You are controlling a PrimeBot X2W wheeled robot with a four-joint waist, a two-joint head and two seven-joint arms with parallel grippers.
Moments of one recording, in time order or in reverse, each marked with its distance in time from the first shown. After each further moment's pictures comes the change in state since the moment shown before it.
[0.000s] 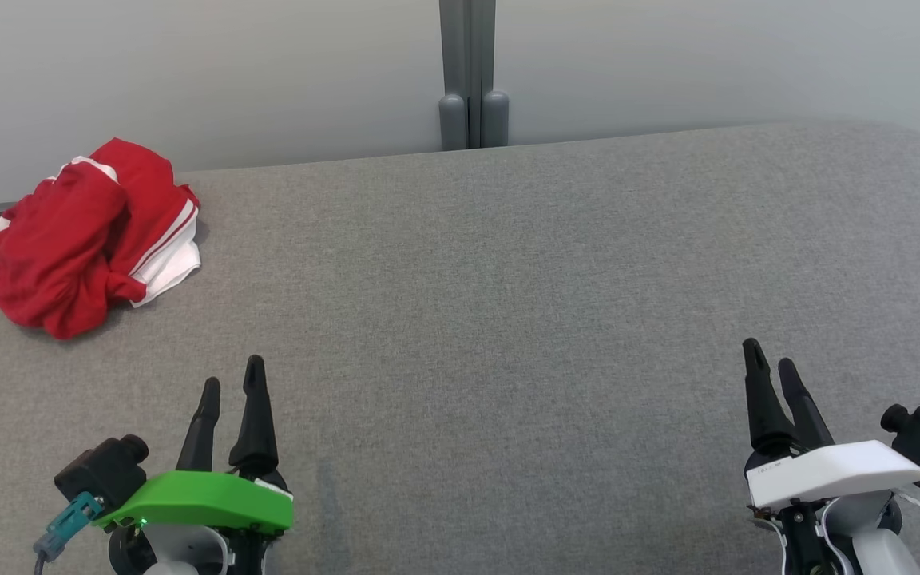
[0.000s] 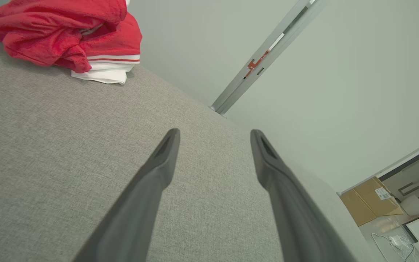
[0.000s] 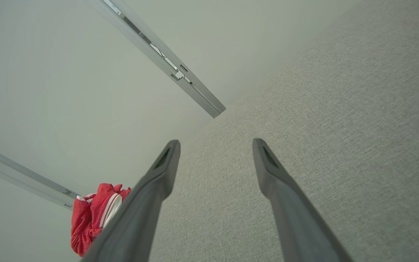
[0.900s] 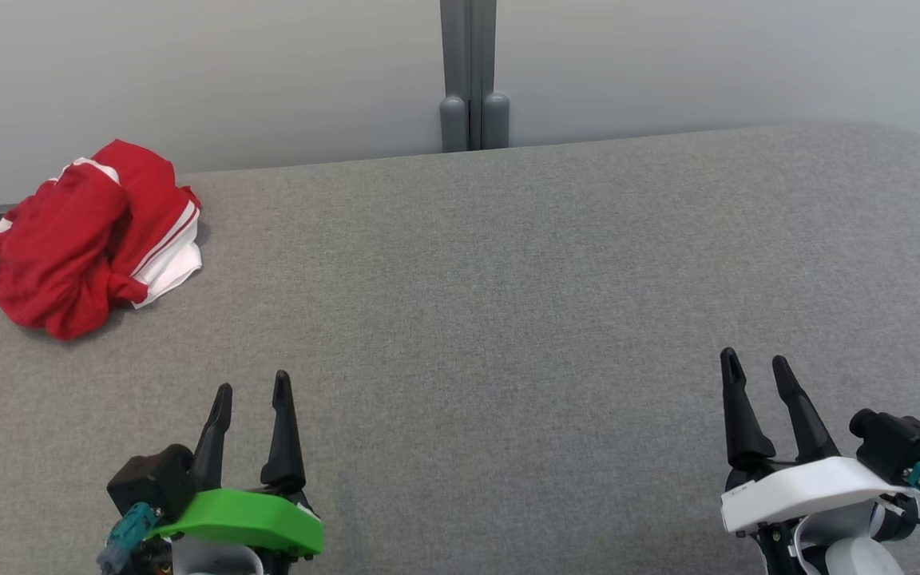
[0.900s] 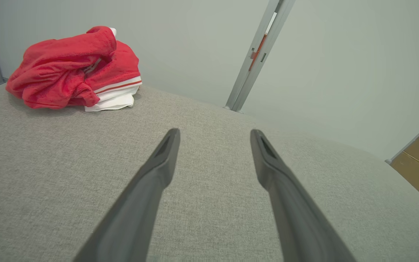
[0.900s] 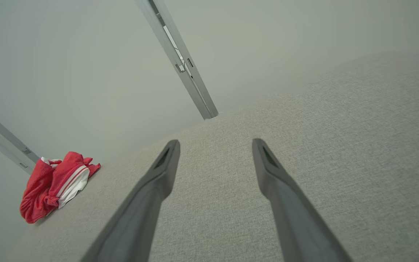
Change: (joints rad) left arm 0.023 0.002 -0.054 0.018 0.292 0.033 -0.073; right arm 0.024 -0.002 0.039 -0.011 -0.314 0.000 -0.075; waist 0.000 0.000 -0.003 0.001
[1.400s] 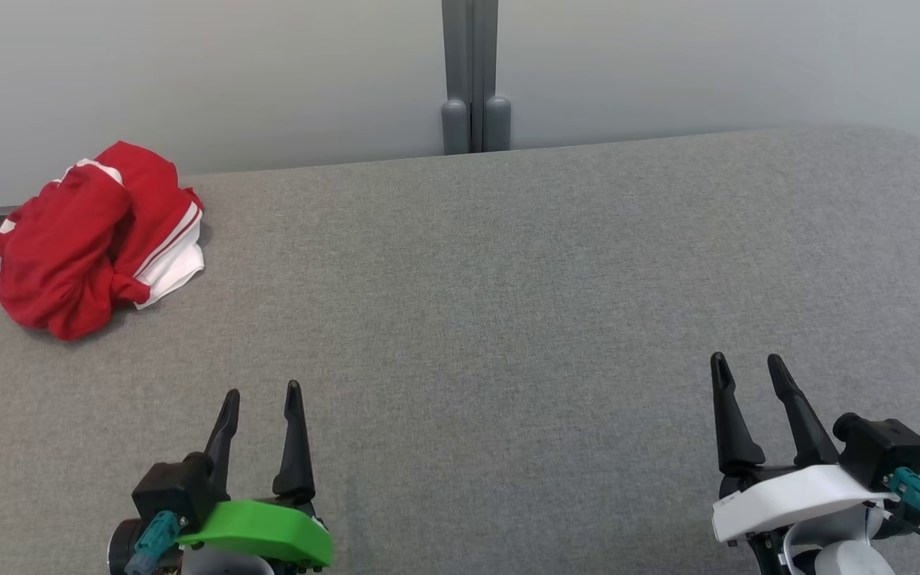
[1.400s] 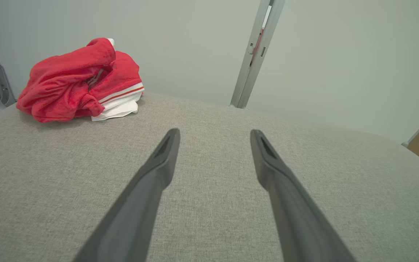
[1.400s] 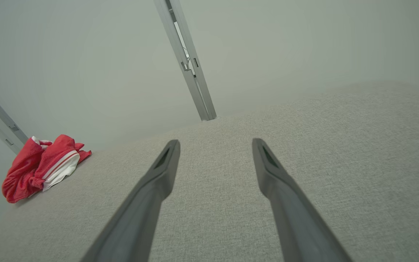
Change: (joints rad) left arm 0.008 0.001 -0.018 0.025 0.106 0.009 -0.033; right arm 0.007 -0.001 0.013 0.000 -0.135 0.000 -0.033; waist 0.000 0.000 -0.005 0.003
